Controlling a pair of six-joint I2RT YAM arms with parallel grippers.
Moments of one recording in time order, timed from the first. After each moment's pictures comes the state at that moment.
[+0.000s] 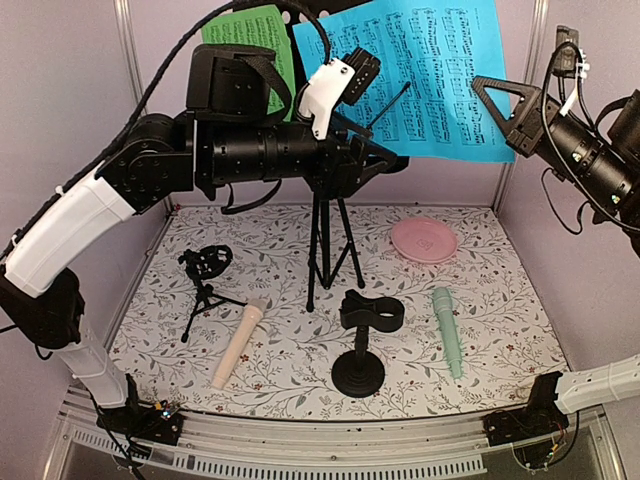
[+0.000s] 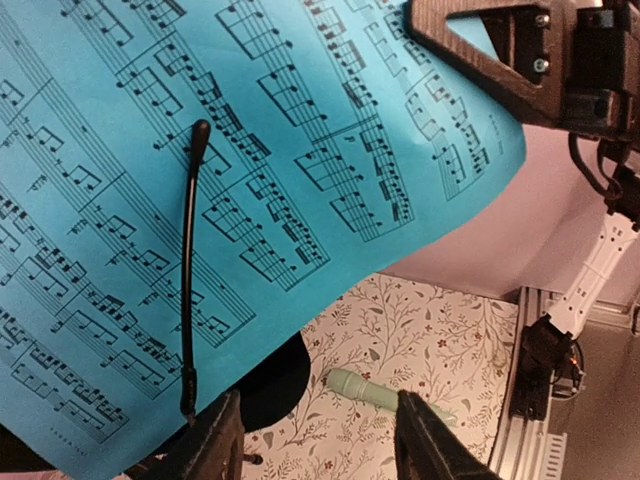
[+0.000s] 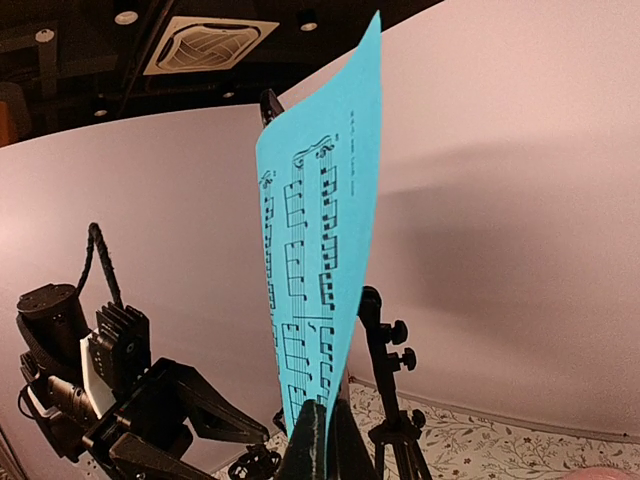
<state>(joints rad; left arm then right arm) -1.23 1.68 2.11 -0.62 -0.17 0.09 0.98 0.99 1.46 -0.17 0.20 0.20</state>
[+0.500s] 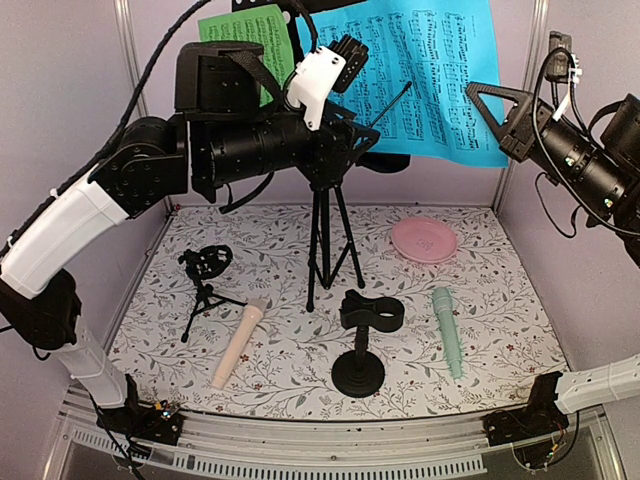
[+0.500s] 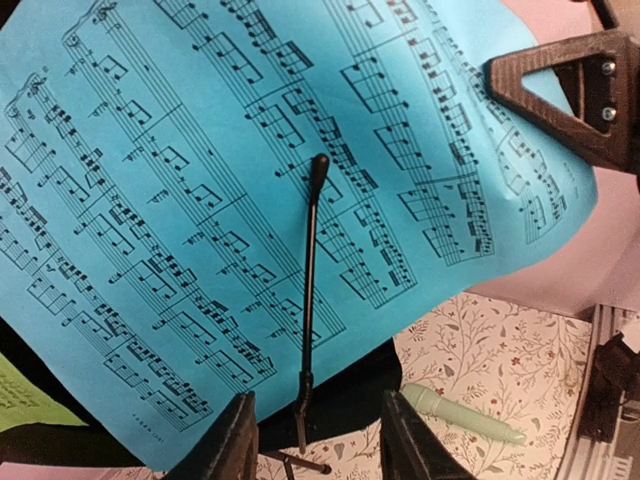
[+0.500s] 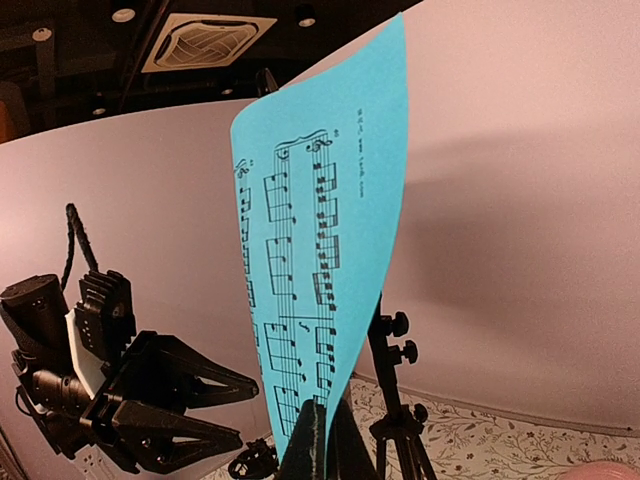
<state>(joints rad) -1.25 1.66 2.08 -0.55 -0.38 0.18 0.98 0.99 1.43 -0.15 0.20 0.21</state>
